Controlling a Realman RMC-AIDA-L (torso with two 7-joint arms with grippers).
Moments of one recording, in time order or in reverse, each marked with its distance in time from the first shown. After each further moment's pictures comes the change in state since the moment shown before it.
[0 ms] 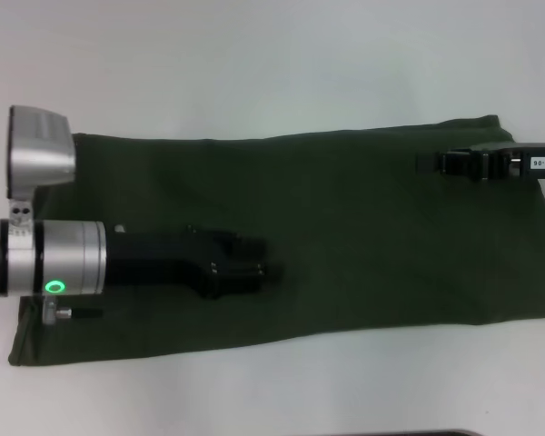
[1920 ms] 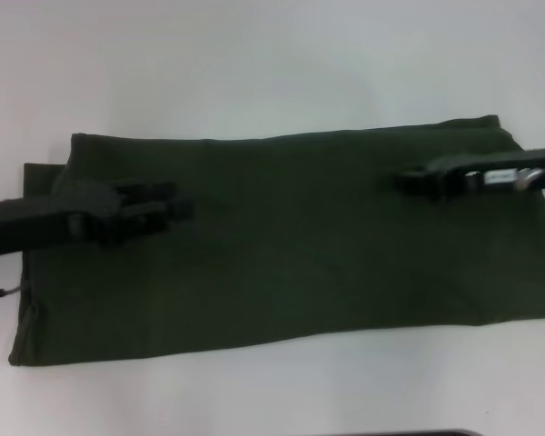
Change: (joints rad) left arm 0.092 0.016 -0.287 -0.261 0.043 0.250 -0.160; right arm 0.043 0.034 -0.097 0.012 0.005 0.019 -0.032
